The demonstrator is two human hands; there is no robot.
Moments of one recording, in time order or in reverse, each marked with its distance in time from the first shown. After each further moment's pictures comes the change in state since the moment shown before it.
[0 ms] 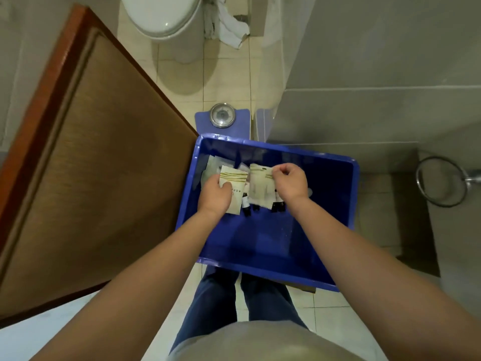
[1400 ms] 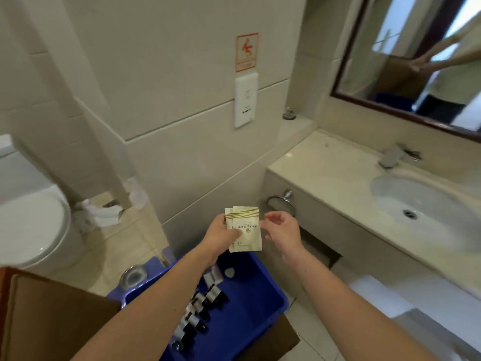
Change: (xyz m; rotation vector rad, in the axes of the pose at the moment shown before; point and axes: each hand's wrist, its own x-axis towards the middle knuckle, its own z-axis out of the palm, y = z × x) left_hand -0.166 0.160 0.065 0.251 -0.777 0.517; right_hand -0.217 -0.035 -0.185 0.655 0.615 -0.066
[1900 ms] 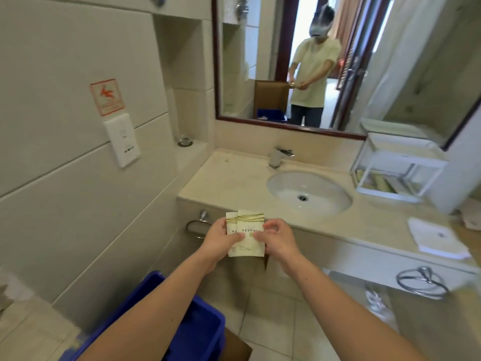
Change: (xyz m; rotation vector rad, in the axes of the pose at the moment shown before) left_hand -0.034 0.061 0.173 0.055 -0.467 0.199; right_hand -0.056 -0.004 -0.171 0.139 0.359 -0.001
